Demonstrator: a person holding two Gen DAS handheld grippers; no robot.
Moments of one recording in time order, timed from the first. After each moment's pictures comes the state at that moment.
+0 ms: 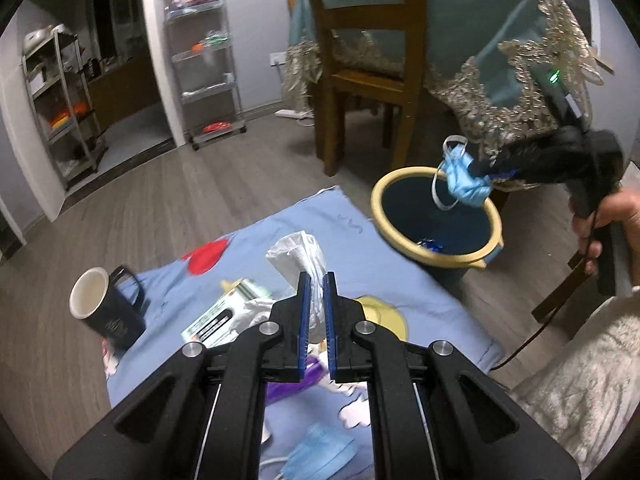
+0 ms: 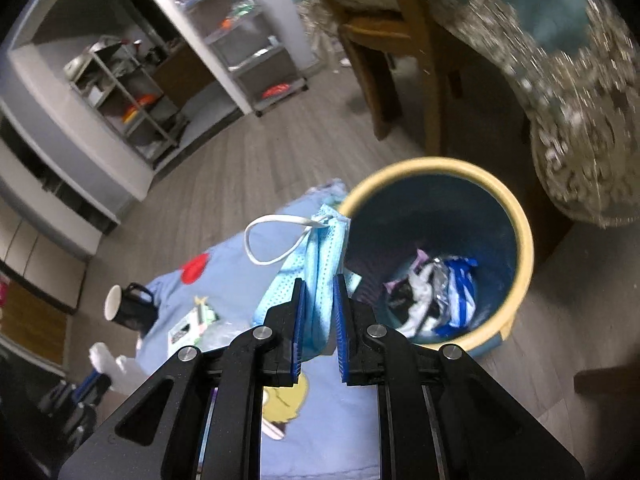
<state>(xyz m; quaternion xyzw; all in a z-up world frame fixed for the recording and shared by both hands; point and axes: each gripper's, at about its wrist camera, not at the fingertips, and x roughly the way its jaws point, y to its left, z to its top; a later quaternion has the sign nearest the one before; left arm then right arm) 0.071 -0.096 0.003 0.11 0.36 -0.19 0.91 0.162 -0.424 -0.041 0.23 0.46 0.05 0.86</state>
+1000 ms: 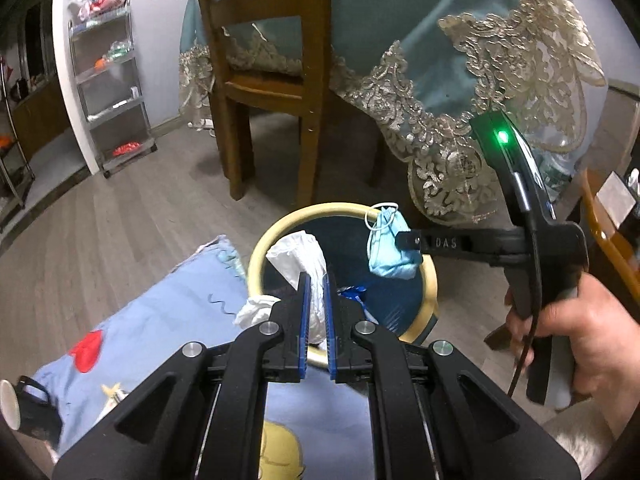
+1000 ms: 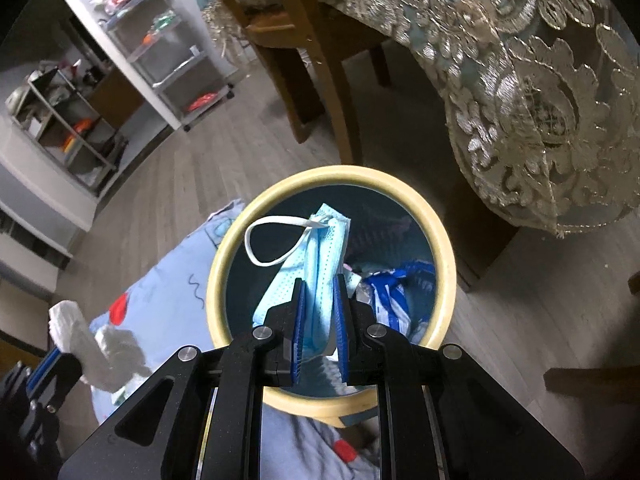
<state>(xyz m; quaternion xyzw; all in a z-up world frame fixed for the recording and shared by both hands) 0.159 -0.266 -0.009 0.10 0.37 -0.31 0.87 0.192 -0.498 -0.087 0.24 0.47 -0.05 0.85</state>
